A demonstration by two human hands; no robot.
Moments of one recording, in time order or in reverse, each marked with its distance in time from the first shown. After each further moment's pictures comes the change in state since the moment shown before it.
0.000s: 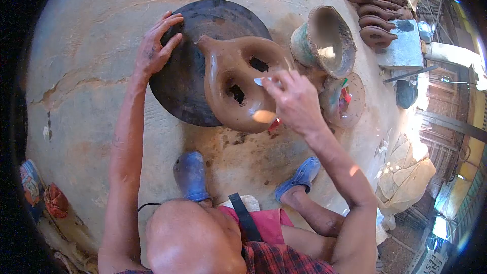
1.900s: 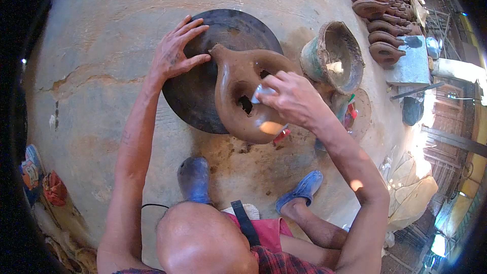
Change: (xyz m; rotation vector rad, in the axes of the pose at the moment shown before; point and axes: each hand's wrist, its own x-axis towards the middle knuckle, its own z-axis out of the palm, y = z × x) left_hand 0.006 0.016 -0.003 0.210 -0.138 0.067; right_hand 0.044 0.024 -0.001 0.092 -0.111 -0.405
